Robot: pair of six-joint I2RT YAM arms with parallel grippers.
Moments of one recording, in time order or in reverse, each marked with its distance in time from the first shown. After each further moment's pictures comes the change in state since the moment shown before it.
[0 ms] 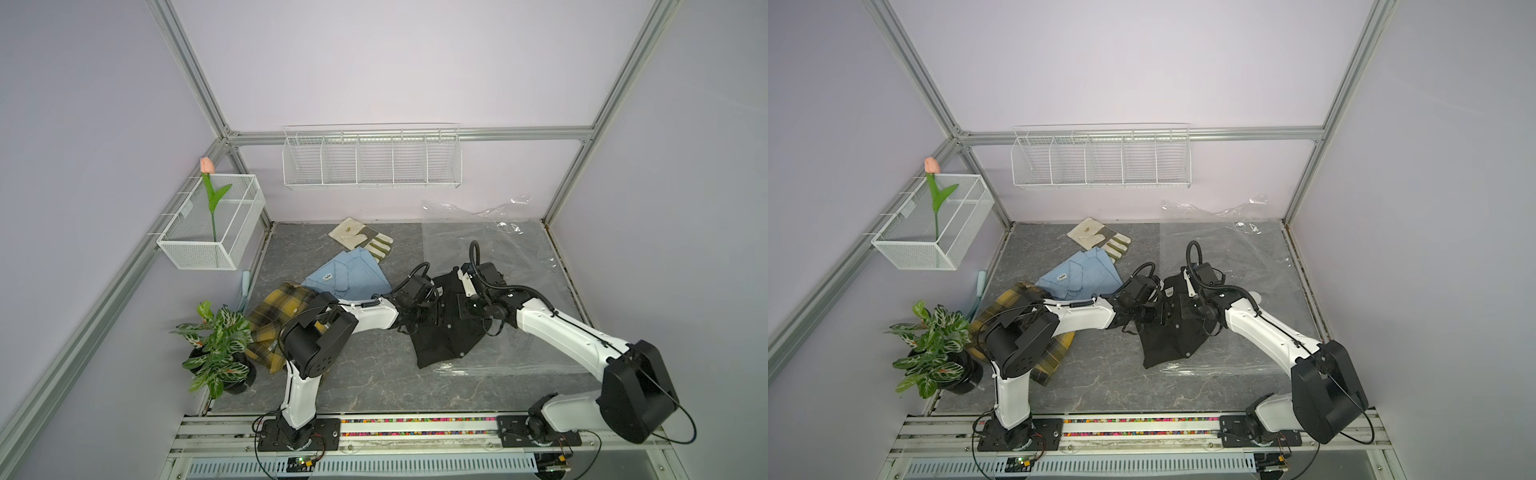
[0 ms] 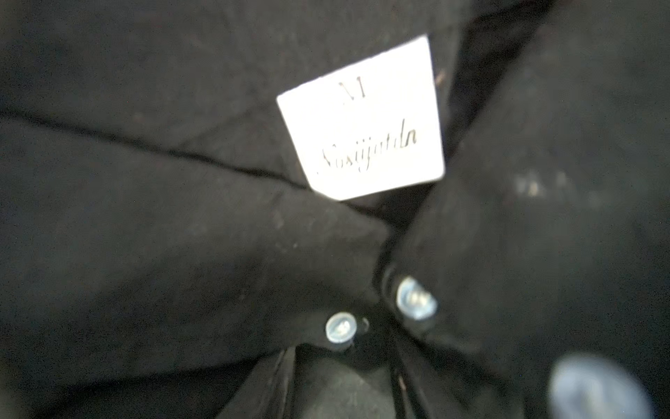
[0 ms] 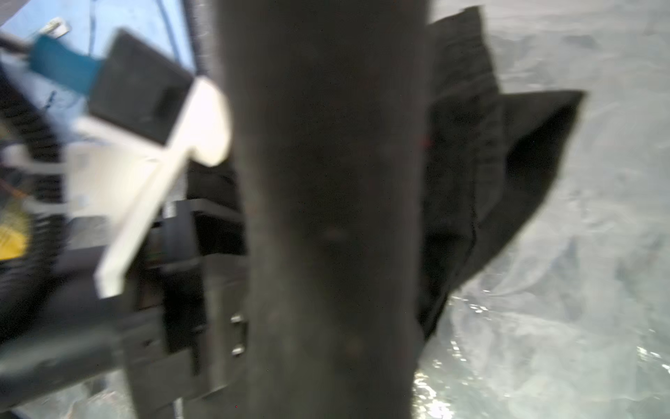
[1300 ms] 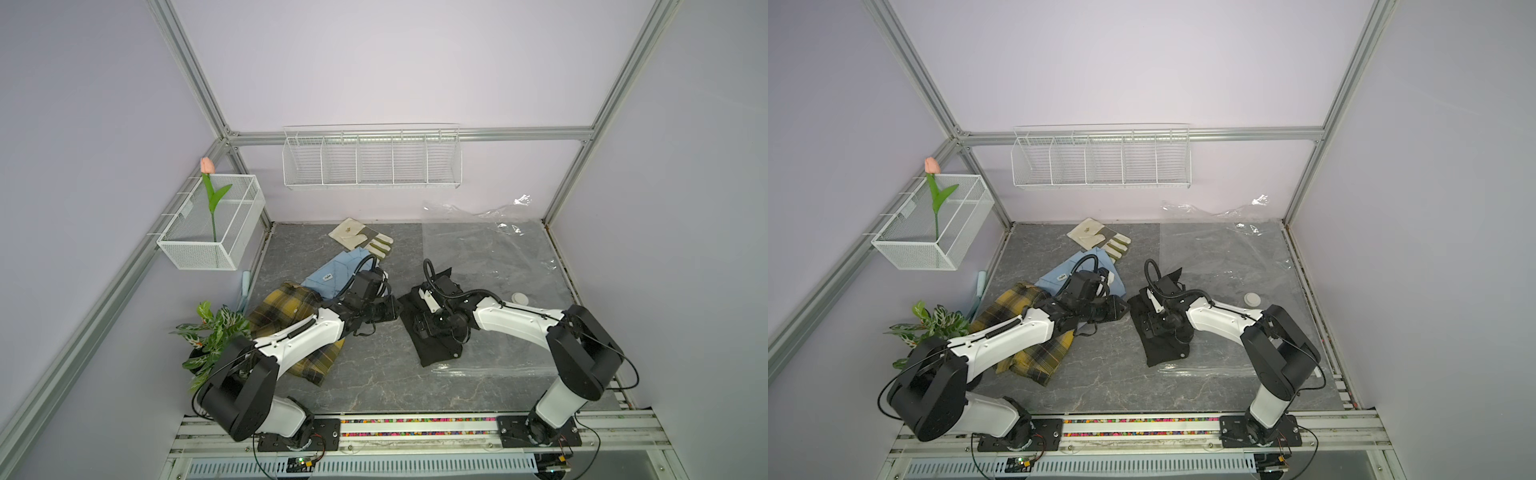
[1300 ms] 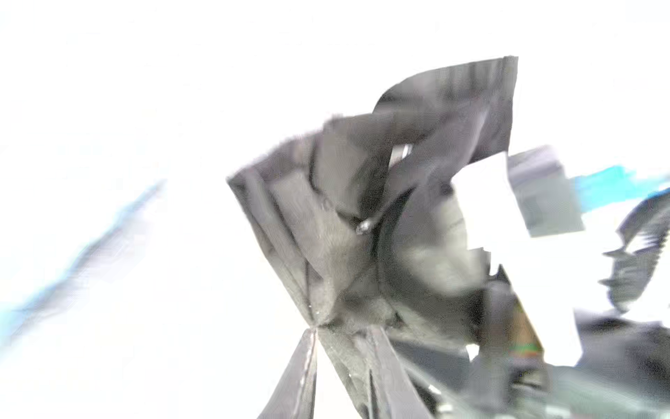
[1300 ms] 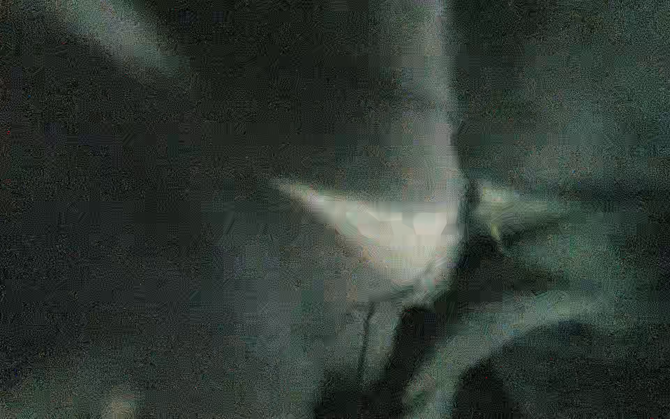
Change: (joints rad) left arm 0.218 -0.545 -0.289 -0.192 -0.009 0.023; right arm 0.206 0.305 0.071 0.094 -0.052 -0.053
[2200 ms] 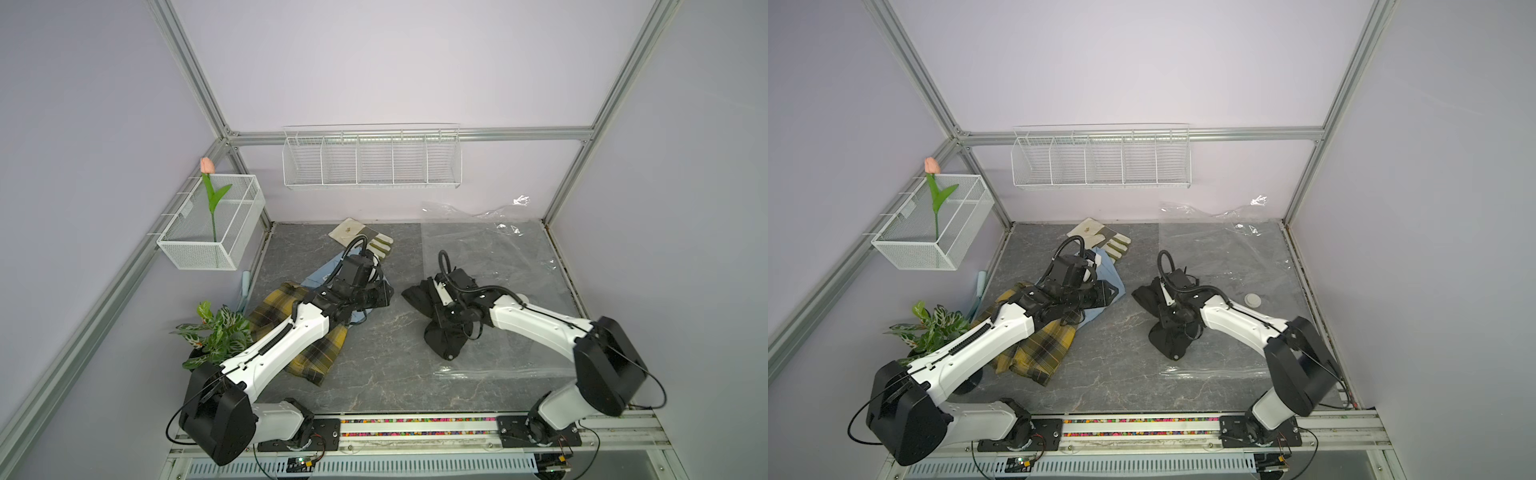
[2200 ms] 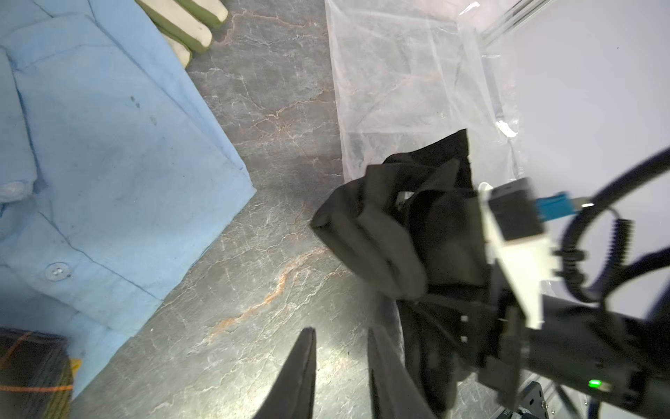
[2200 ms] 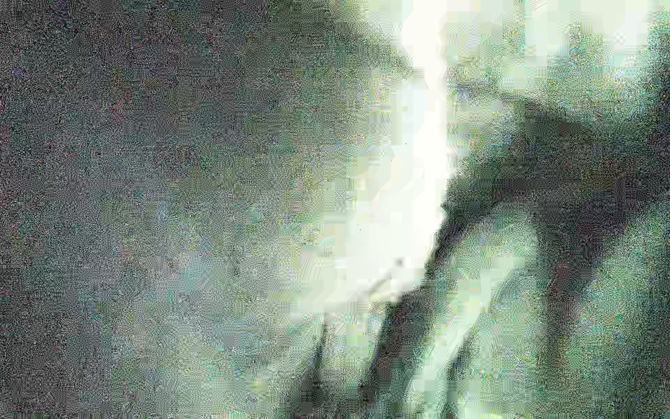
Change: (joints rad) left arm 0.013 -0.108 0.164 -0.230 -0.108 0.069; right arm -0.109 -0.213 -0.022 -0.074 0.005 0.067
